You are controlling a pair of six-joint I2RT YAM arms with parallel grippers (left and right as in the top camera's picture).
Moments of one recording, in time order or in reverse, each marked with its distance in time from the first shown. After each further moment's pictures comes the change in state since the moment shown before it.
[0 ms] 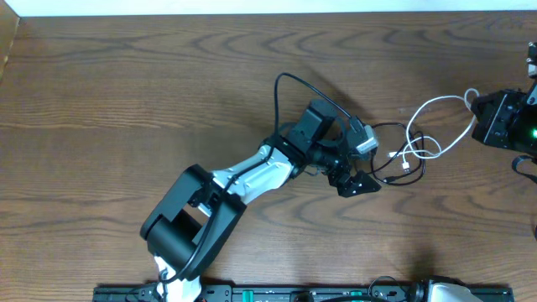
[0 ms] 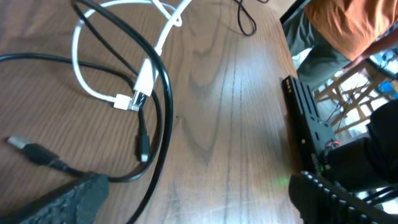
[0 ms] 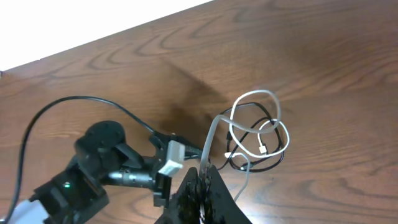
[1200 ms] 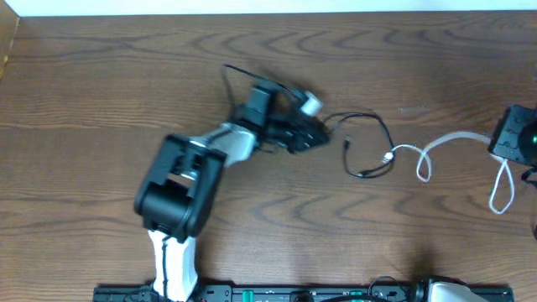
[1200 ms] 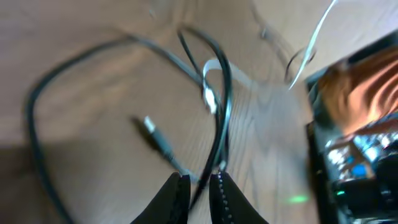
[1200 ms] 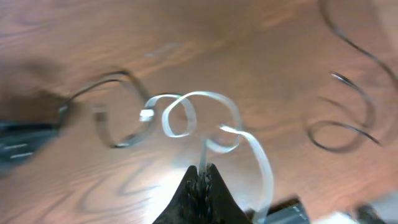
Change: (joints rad) left arm 0.354 0.118 0.000 0.034 0.180 -0.148; right arm 0.000 0.042 0.002 -0.179 0.417 0.049
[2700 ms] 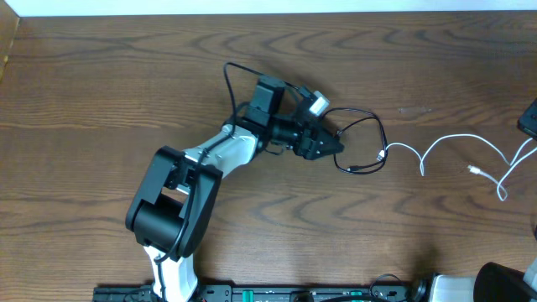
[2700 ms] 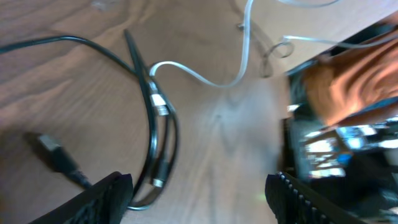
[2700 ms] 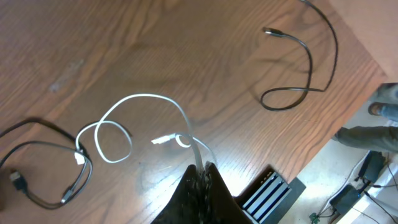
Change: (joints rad) left arm -0.093 -0.098 0.000 -0.083 -0.030 -0.049; right arm -0.182 0.201 0.000 -0.001 0.154 0.167
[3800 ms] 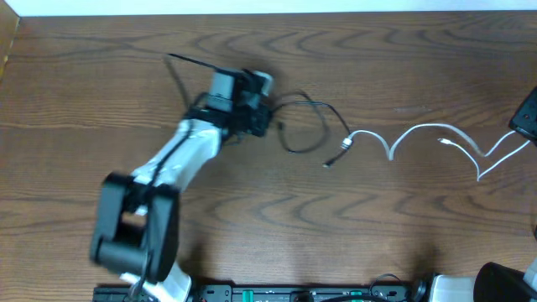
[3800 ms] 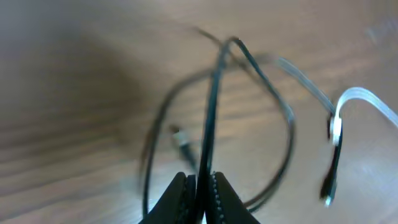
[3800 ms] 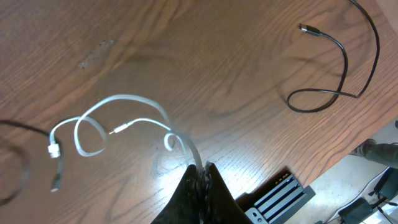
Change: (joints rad) left arm 0.204 -0.207 -0.002 -0.354 -0.691 0.080; right arm 0.000 0.000 0.000 0.004 -0.109 -0.068
